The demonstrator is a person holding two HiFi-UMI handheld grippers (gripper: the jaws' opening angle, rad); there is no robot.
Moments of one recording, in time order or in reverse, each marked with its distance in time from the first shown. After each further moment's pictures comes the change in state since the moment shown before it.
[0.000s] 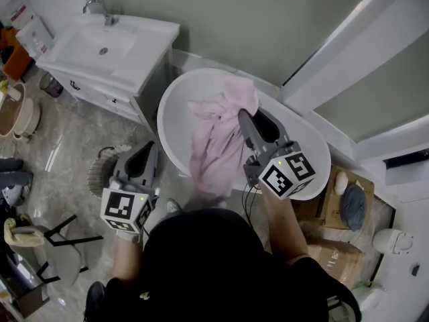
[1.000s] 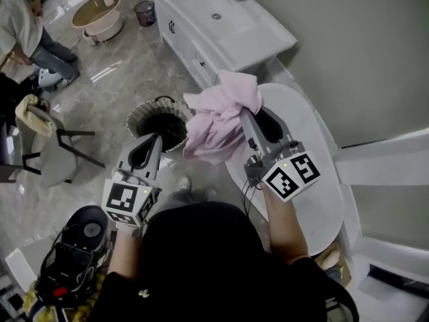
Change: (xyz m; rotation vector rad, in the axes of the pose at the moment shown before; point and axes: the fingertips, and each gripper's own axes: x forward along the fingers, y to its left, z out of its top) left arm -0.191 0.078 -0.052 -0.099 0.036 0.562; right arm 0.106 0.212 -0.060 0.081 0.126 0.627
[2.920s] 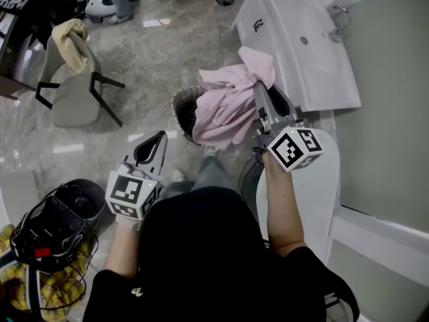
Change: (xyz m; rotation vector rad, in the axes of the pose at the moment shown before) left arm -0.114 0.226 -0.111 -0.216 0.091 0.299; right arm 0.299 0.123 -0.120 0.058 0.168 0.219
